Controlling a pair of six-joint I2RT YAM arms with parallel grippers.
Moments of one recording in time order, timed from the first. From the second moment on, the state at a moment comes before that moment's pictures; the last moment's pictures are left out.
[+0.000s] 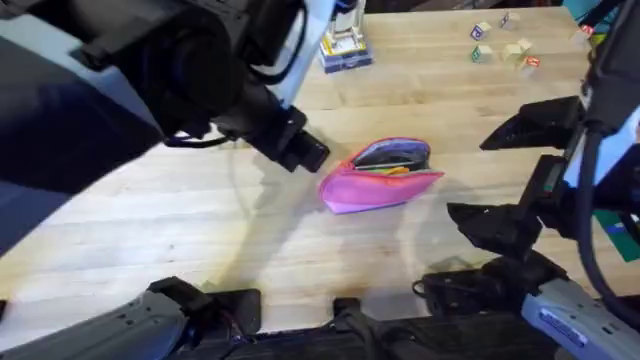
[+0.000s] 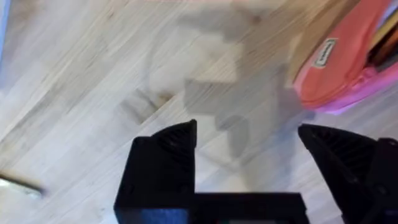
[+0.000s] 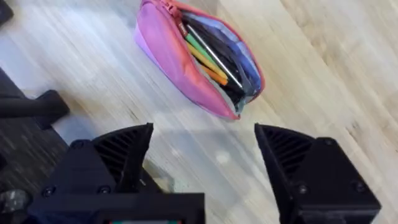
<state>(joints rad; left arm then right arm) -0.58 1.30 1.17 -1.02 -0.06 0.13 0.23 0.70 1.07 -1.35 -0.27 -0.58</state>
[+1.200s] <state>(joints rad) -0.21 1.30 1.17 -1.28 0.63 1.24 0.23 0.70 1.07 -1.32 -0.32 -0.58</state>
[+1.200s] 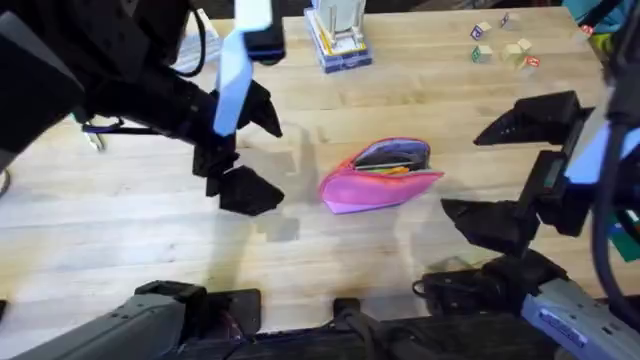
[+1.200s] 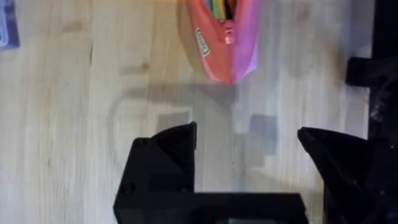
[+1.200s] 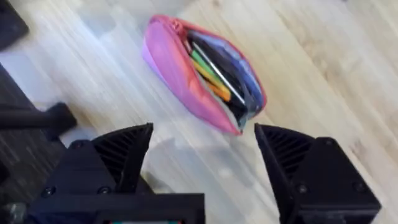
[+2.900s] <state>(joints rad) -0.11 1.30 1.03 -1.13 0.71 1.42 0.22 1.13 1.07 -1.15 -0.81 -0.01</state>
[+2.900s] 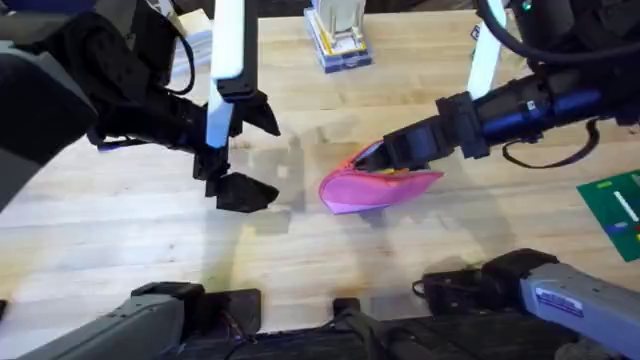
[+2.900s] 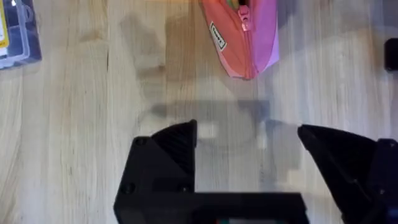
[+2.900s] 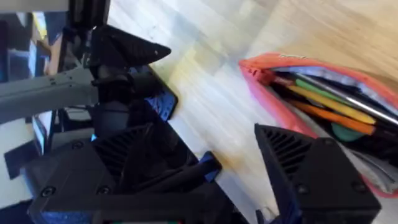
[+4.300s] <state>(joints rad) -0.11 1.30 1.03 -1.10 0.72 1.42 0.11 1.13 0.68 -0.64 -0.91 0.18</state>
